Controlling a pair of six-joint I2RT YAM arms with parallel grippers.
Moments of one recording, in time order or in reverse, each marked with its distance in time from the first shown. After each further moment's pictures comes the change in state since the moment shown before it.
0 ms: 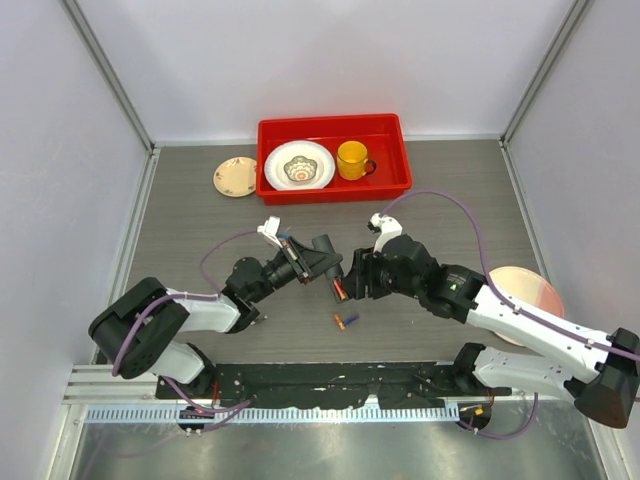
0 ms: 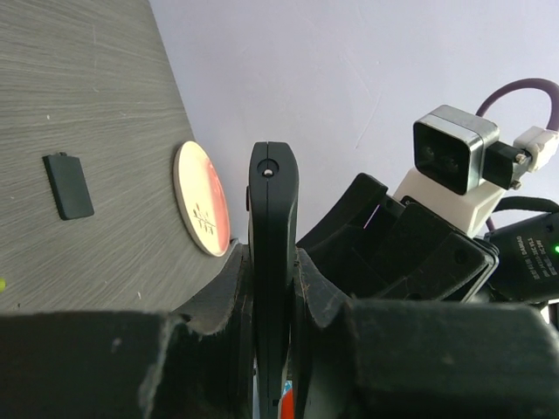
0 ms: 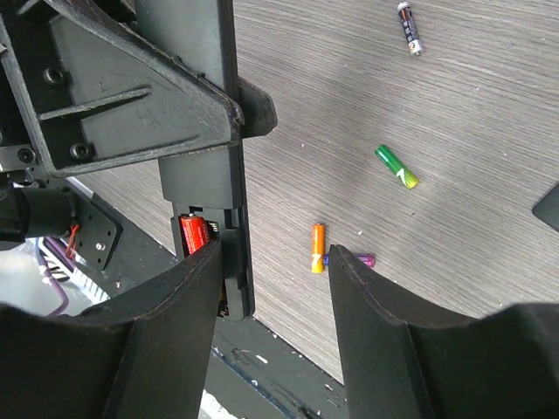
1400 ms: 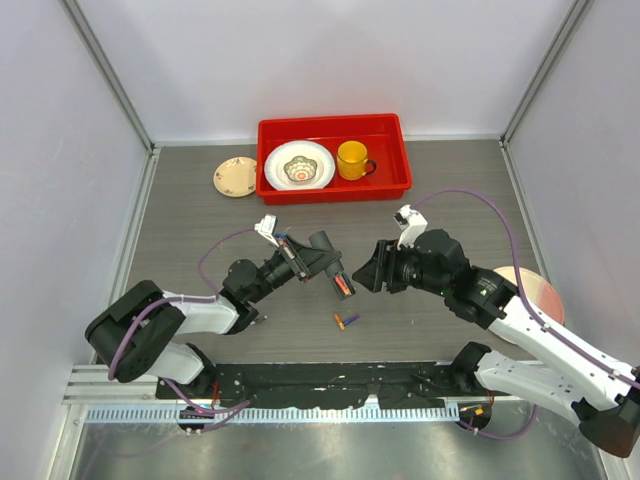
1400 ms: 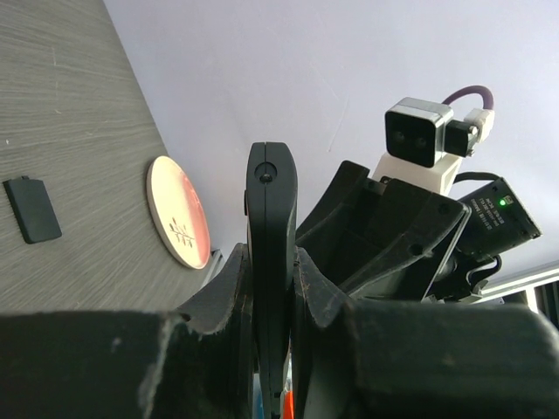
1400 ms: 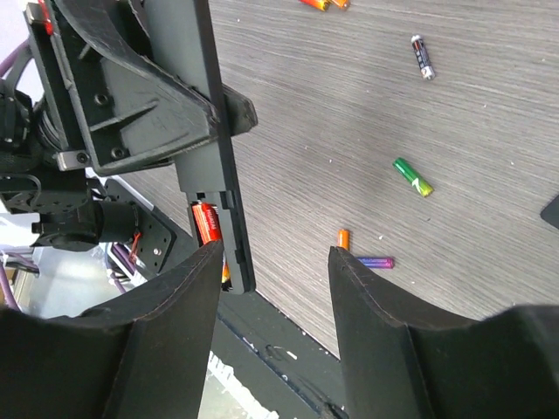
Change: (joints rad) left arm -0.001 -0.027 -0.008 0.060 -0.007 0.010; right arm -0.137 -0.156 -0.018 -0.021 -0.142 0.026
